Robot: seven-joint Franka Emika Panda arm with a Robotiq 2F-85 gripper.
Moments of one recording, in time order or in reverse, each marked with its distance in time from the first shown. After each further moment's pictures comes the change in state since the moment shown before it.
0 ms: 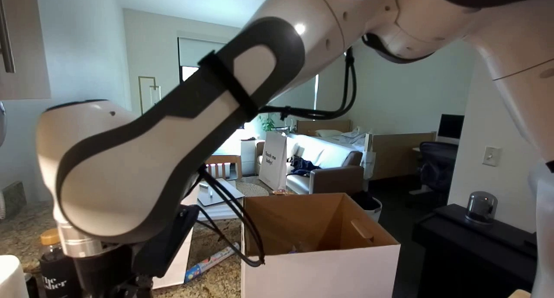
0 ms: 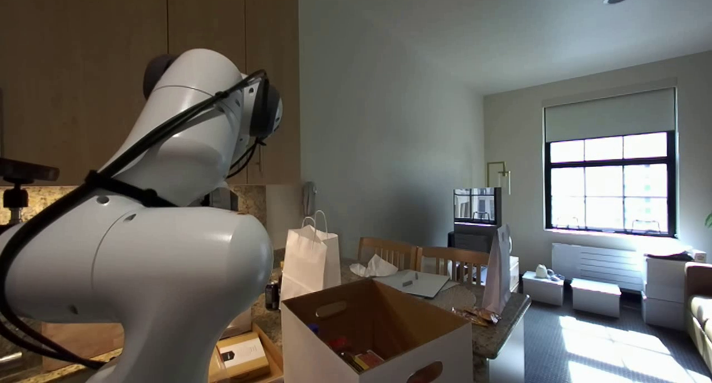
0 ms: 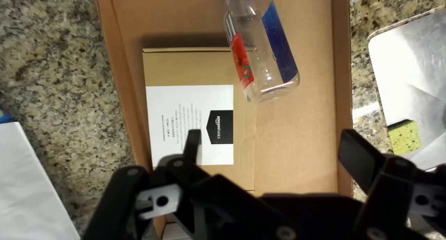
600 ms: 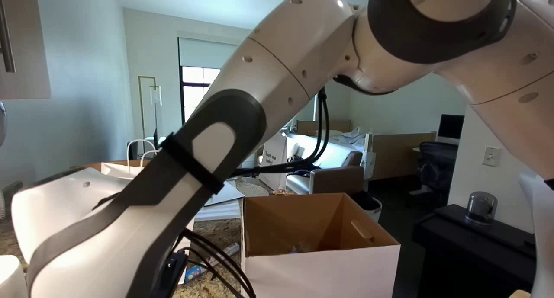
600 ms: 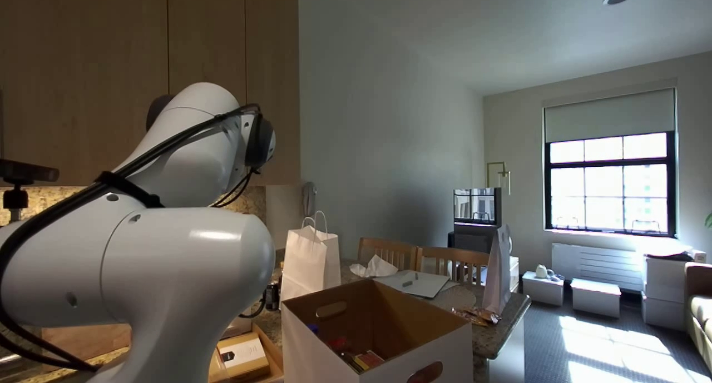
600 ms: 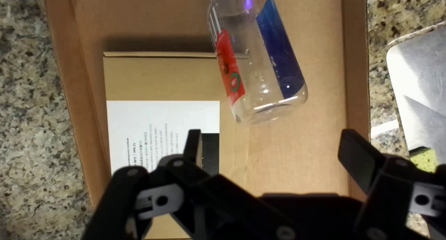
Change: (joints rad) arm 0.126 0.197 -0.105 0.117 0.000 0.010 -0.006
